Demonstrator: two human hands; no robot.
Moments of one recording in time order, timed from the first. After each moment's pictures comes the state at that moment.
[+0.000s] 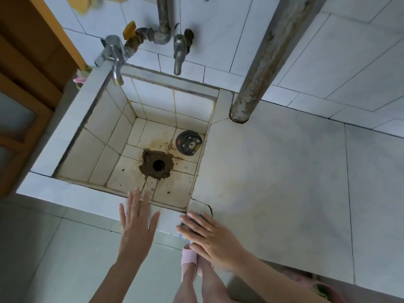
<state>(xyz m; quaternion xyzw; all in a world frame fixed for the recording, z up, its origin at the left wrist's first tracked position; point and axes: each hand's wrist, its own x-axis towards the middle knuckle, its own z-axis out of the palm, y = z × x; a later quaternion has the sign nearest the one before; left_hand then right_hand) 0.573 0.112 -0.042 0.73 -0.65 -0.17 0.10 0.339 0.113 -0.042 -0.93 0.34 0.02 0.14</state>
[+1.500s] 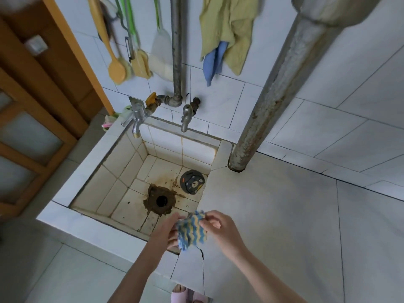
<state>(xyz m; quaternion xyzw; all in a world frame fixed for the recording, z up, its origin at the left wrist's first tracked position) 0.502 0.026 0.054 0.64 -0.19 -0.67 0.33 0.329 -0.003 0.054 -0.56 0.57 -0.21 0.56</state>
